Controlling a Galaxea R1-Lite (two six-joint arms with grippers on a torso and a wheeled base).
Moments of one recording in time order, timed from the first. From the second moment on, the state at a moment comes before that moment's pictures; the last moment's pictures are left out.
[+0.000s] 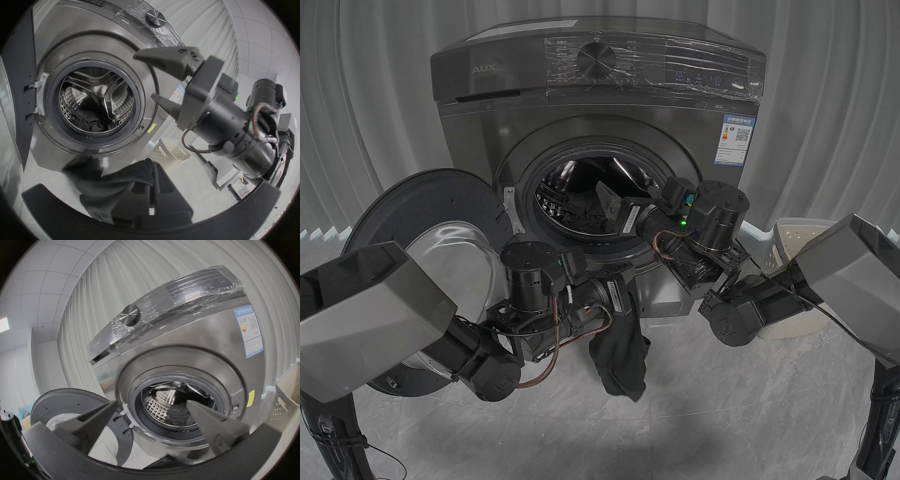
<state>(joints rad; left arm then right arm) -0.66 2.13 -0.95 -1.14 -0.08 -0.41 0.66 2.20 -1.31 -1.13 -0.23 0.20</state>
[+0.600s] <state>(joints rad) -0.62 2.09 -1.00 -1.12 0.01 -0.36 0.53 2.18 -1.01 -1.14 -0.20 0.12</state>
